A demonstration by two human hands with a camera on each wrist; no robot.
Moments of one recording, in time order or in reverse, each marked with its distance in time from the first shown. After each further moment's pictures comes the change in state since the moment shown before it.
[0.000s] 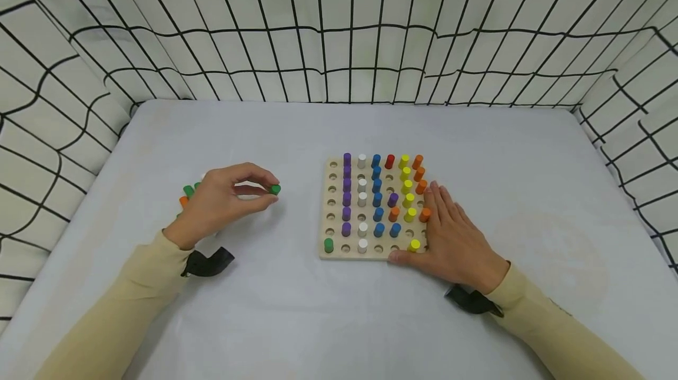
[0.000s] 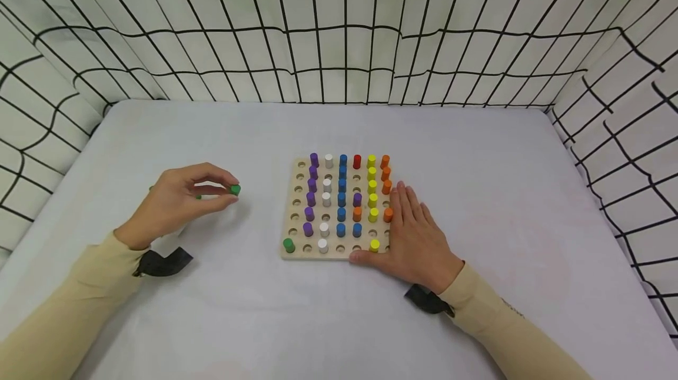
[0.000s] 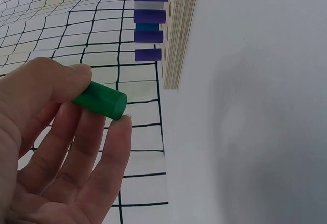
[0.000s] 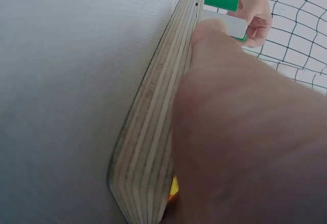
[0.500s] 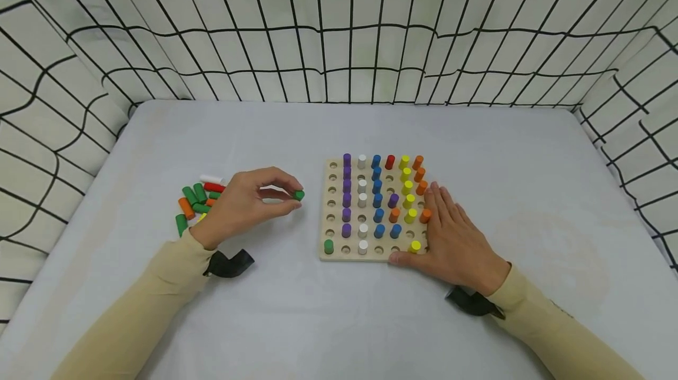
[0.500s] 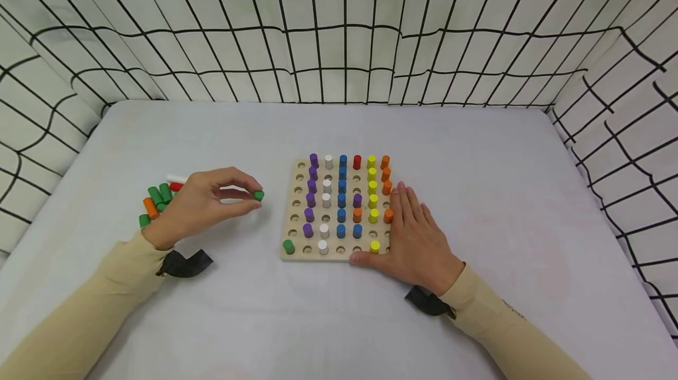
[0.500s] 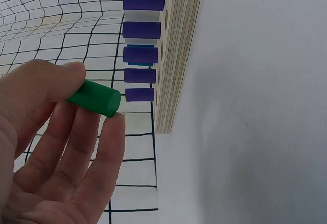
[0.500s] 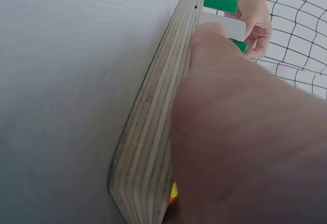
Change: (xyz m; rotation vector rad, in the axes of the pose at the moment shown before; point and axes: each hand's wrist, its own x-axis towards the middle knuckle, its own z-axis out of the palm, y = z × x) left_hand 0.016 0.006 0.027 -0.052 -0.073 0.029; right_hand 0.000 0.000 0.000 -0.011 0.003 0.001
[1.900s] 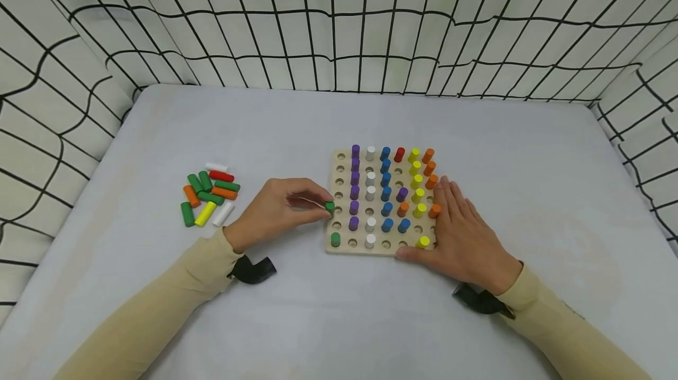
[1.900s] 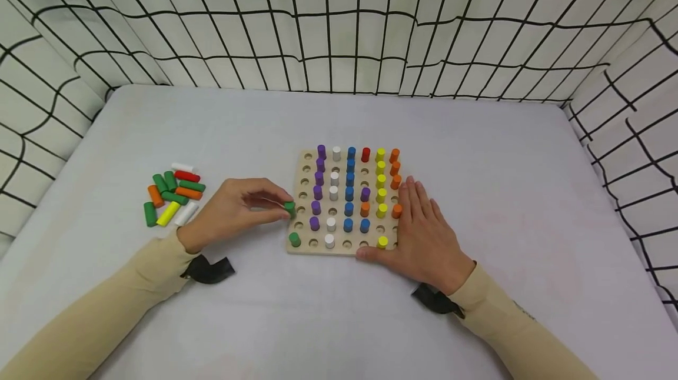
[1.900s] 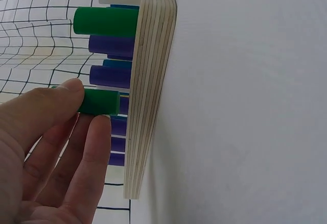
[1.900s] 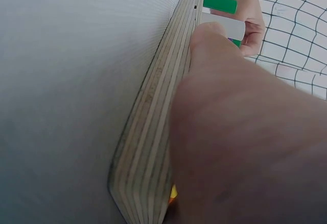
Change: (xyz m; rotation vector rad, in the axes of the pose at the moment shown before) left_hand -0.003 0.004 0.036 -0.152 -0.097 -0.028; right_hand -0.001 -0.002 -0.003 -0.023 -0.029 0.009
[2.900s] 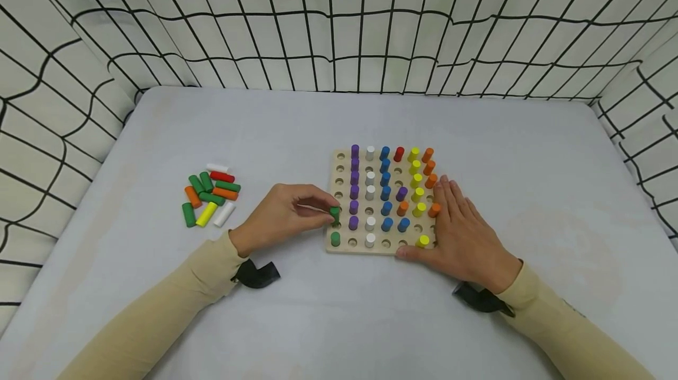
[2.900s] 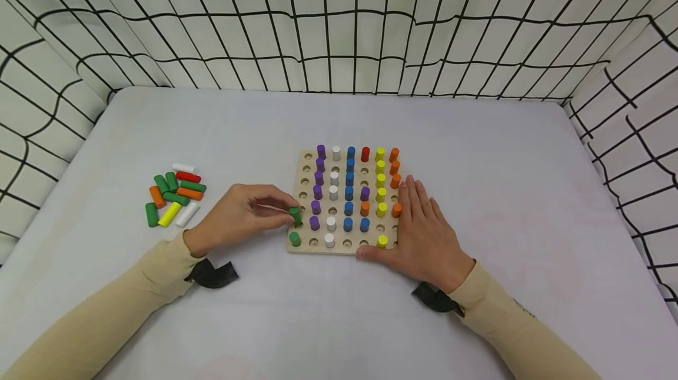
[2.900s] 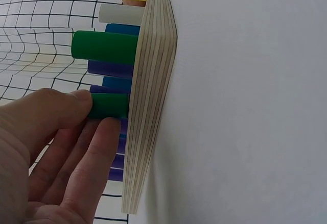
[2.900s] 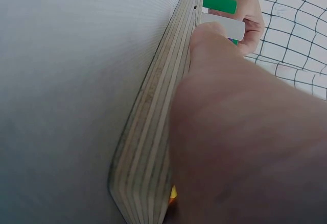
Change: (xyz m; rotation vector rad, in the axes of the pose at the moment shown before) left_hand 0.000 0.000 0.009 -0.013 -0.043 -0.028; right_hand 0.000 0.002 0.001 0.009 0.009 -0.006
